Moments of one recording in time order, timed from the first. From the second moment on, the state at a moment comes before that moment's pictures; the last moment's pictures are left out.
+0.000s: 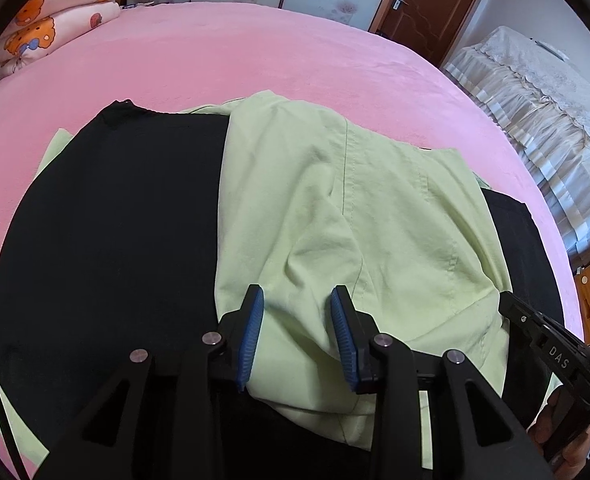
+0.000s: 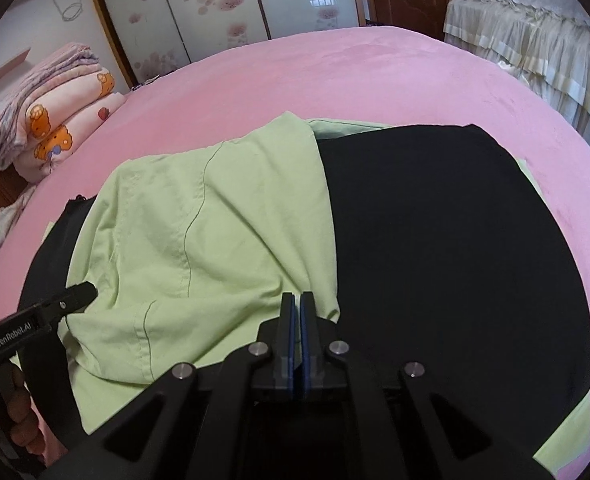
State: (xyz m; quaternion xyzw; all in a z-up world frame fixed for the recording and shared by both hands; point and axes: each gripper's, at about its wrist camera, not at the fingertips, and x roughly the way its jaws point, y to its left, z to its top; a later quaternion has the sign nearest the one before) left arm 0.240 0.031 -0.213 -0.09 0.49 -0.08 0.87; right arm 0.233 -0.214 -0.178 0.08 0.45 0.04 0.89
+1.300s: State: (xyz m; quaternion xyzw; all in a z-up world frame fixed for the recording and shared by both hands) left arm 0.040 0.032 -0.116 -0.04 0.50 -0.05 0.87; right arm 0.076 -0.166 -0.089 0.07 0.41 0.08 0.90
